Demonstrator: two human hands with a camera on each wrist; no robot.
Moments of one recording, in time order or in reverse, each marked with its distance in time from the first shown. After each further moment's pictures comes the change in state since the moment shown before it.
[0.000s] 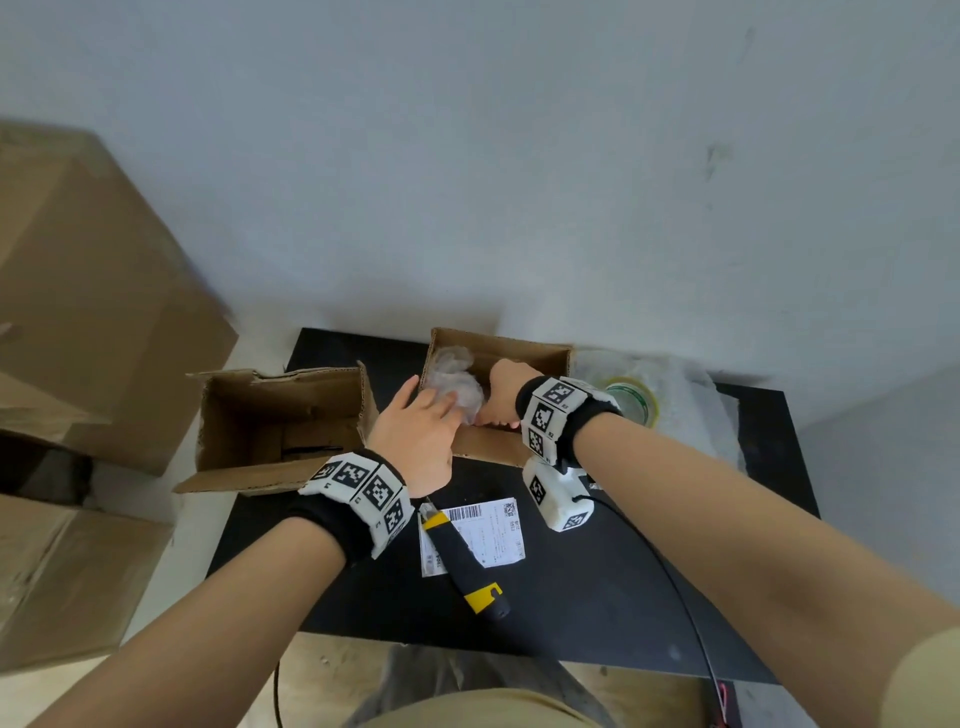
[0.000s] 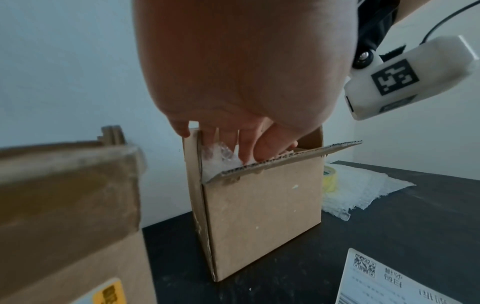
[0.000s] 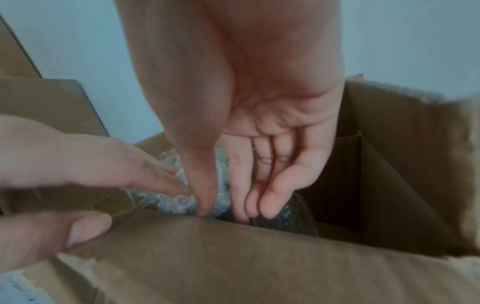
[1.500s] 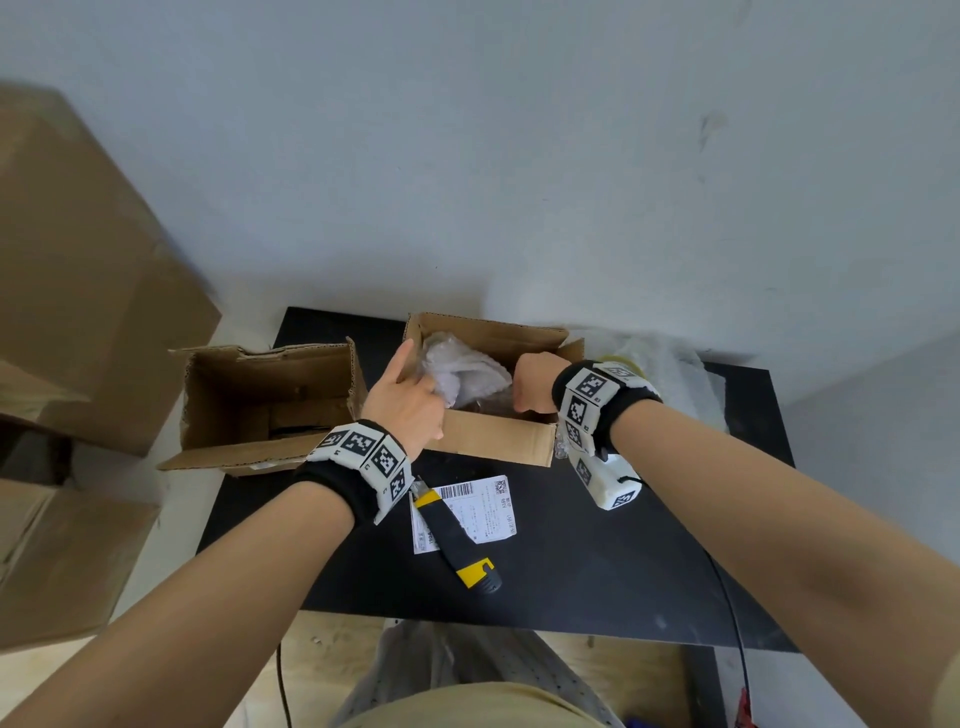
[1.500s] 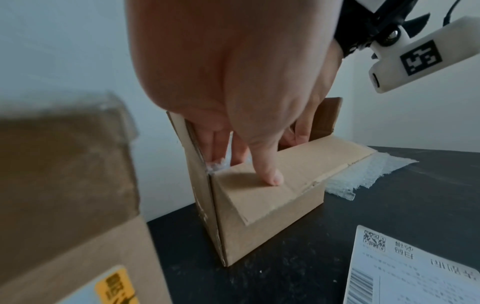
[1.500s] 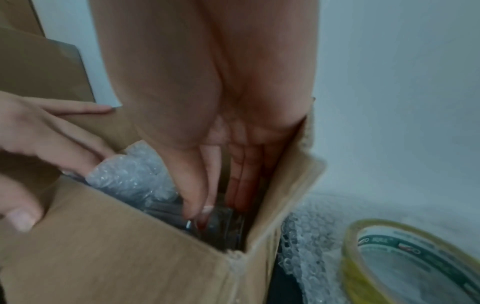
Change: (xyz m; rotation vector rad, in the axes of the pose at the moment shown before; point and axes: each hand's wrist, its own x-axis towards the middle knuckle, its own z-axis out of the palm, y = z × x) left_hand 0.012 -0.002 0.007 0.275 -0.111 -0.013; right_hand -0.015 0.034 0.005 -0.276 -0.018 0.009
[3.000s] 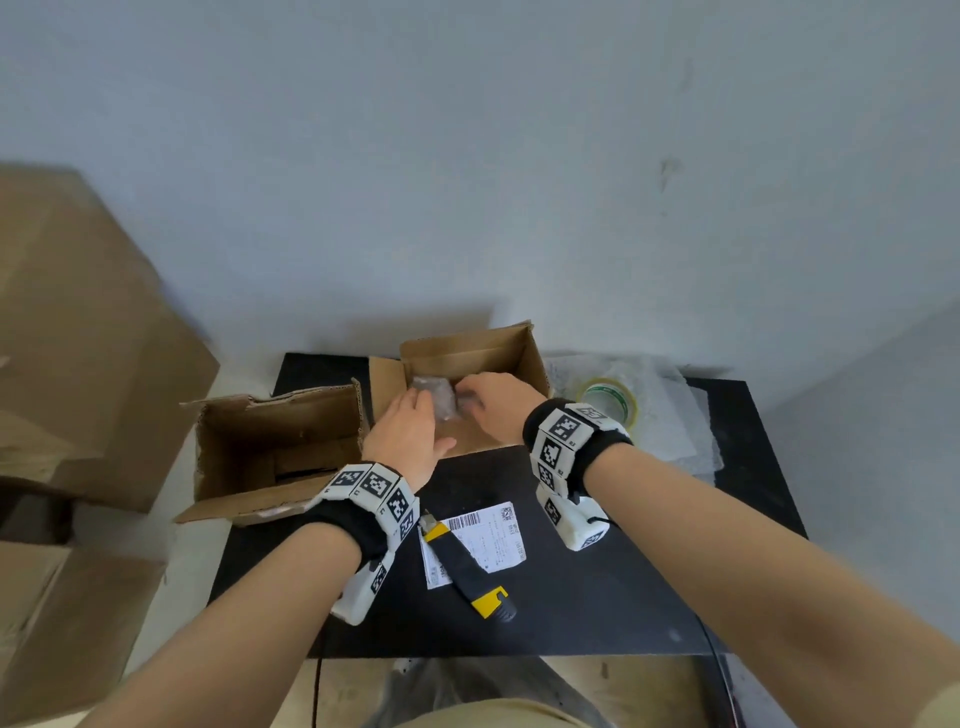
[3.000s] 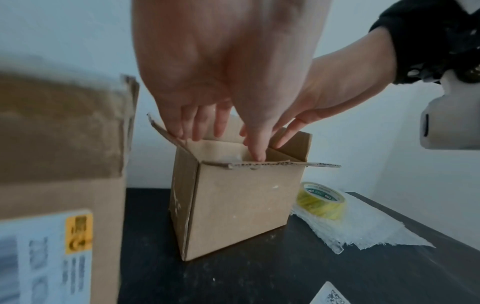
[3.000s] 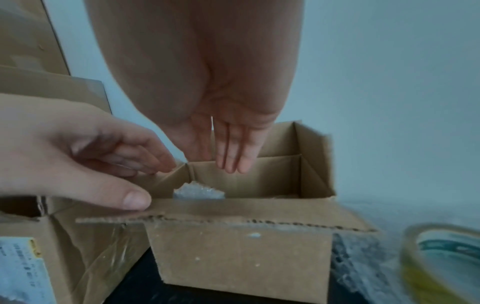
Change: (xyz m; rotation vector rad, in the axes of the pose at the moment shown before) left_hand -0.009 -0.002 0.004 -0.723 0.163 -0.274; right_hand -0.018 -0.038 0.000 0.285 0.253 -0.189
